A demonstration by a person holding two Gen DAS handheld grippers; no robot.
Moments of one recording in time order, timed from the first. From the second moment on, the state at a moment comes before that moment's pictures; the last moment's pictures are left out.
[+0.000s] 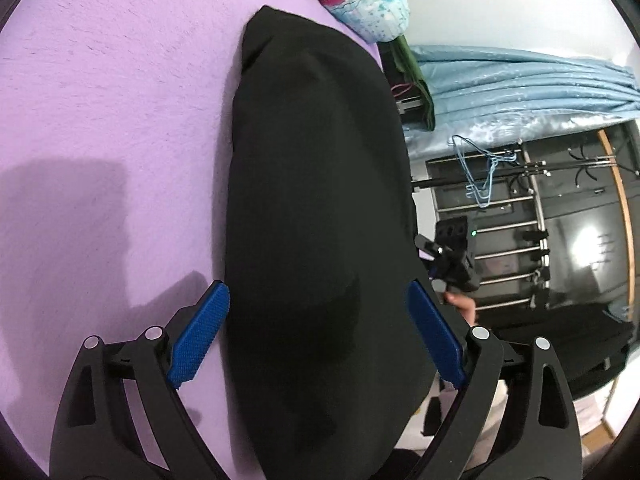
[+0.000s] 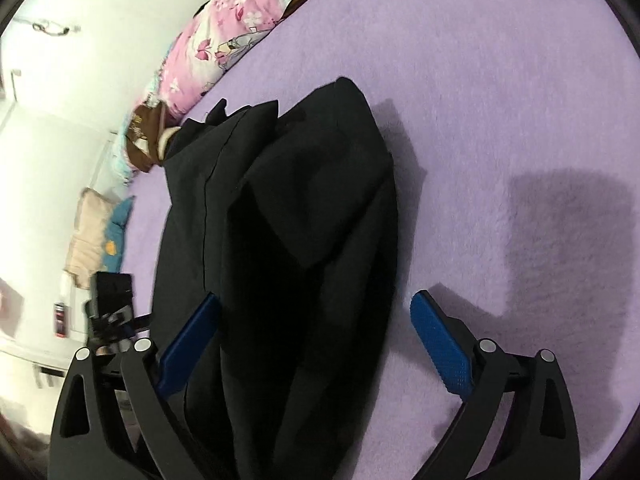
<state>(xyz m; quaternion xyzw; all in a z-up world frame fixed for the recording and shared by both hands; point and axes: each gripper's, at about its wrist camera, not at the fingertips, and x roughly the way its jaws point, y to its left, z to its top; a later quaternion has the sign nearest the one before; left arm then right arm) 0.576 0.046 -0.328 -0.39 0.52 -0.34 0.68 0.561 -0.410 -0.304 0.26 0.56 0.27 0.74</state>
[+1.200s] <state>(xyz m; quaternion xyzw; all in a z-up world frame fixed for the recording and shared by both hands) 0.569 0.021 -0.245 -0.38 0.50 -0.38 0.68 0.508 -0.327 -0.225 0.23 0.48 0.44 0.73</state>
